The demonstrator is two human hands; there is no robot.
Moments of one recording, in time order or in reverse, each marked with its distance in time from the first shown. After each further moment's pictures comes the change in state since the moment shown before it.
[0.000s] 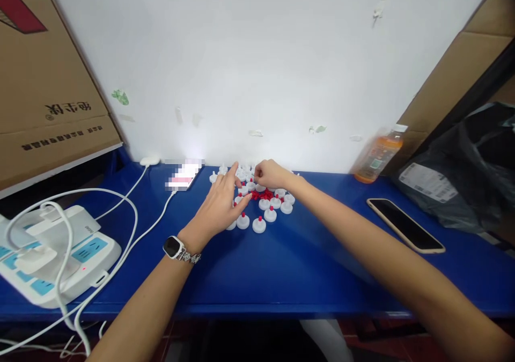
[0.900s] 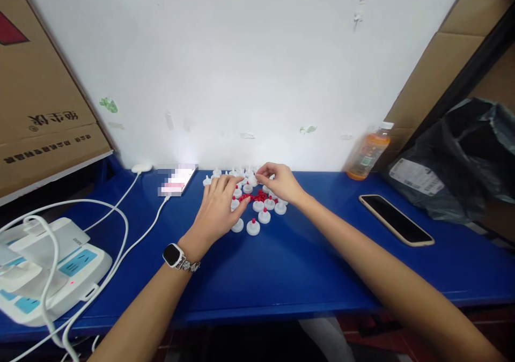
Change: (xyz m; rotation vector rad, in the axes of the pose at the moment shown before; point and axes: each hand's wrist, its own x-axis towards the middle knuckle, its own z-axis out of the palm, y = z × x) left_hand 0.003 0.018 0.005 0.223 0.043 0.044; right_hand -0.052 0.007 0.005 0.539 0.389 -0.017
